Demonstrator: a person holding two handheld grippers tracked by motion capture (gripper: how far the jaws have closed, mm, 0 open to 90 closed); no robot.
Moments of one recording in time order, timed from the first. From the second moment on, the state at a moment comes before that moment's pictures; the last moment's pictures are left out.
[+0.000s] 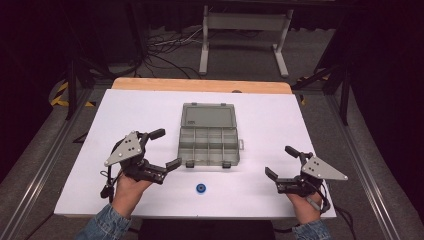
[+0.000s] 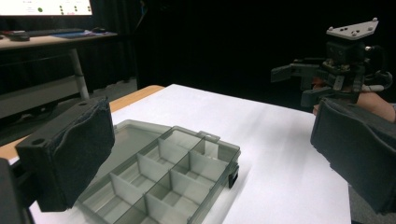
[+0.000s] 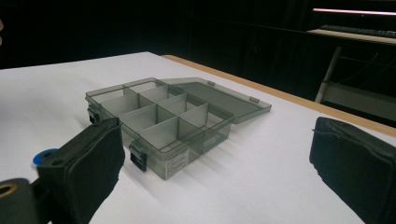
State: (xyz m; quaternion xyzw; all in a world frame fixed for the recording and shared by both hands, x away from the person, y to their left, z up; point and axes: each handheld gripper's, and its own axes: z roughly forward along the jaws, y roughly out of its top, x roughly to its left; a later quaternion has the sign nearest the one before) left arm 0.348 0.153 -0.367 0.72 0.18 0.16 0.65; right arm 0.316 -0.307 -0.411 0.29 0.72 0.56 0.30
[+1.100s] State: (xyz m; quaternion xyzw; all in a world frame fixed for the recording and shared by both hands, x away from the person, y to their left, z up) left arm 0.355 0.097 -0.350 0.87 0.14 0.14 0.45; right arm 0.316 -0.308 -0.413 0.29 0.72 0.56 0.29
